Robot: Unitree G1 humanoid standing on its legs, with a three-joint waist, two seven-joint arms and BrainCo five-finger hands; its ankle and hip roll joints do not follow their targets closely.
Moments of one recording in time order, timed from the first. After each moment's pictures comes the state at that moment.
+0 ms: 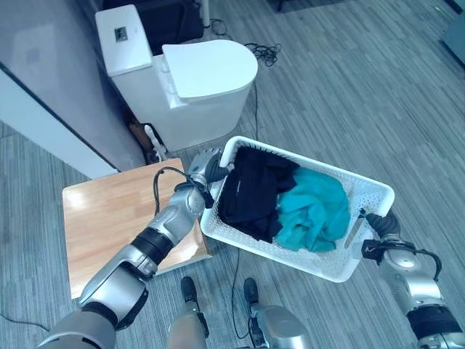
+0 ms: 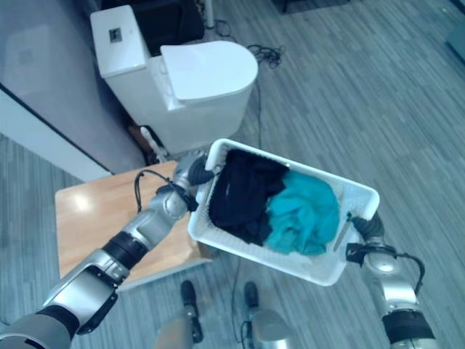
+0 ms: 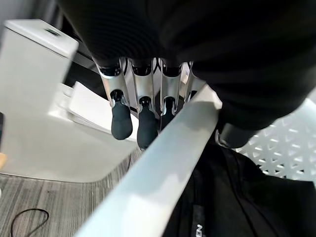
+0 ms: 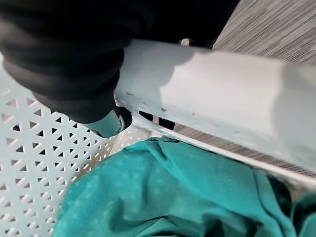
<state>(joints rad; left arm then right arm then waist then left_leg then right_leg) -0.75 0.35 -0.62 0.50 0.33 0.16 0.21 -0.09 -0.63 0.03 0.32 0.49 0.09 -0.24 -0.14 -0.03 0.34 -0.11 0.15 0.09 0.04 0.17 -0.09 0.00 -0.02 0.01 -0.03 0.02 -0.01</state>
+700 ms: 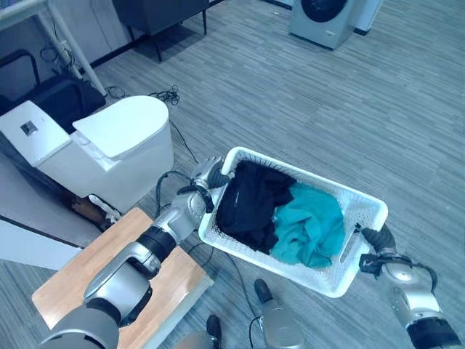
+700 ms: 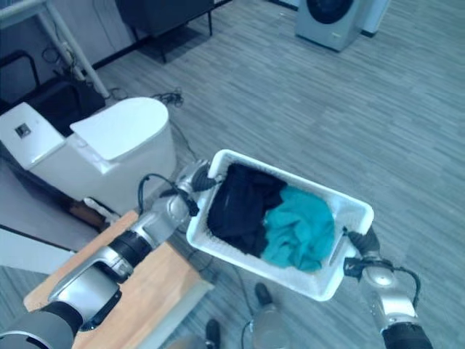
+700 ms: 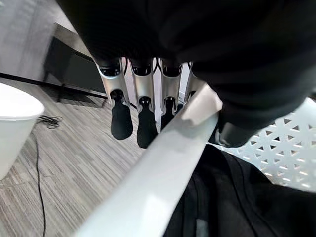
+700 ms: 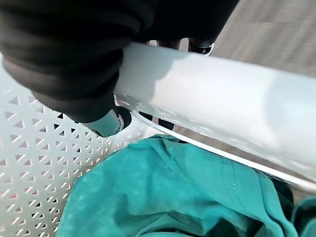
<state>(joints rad) -0.78 0.36 -0.67 0.61 0.32 0.11 0.20 -0.01 -0.58 0.06 0.31 0.50 0.10 -0.21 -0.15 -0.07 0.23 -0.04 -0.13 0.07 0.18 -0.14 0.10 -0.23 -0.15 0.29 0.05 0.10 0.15</state>
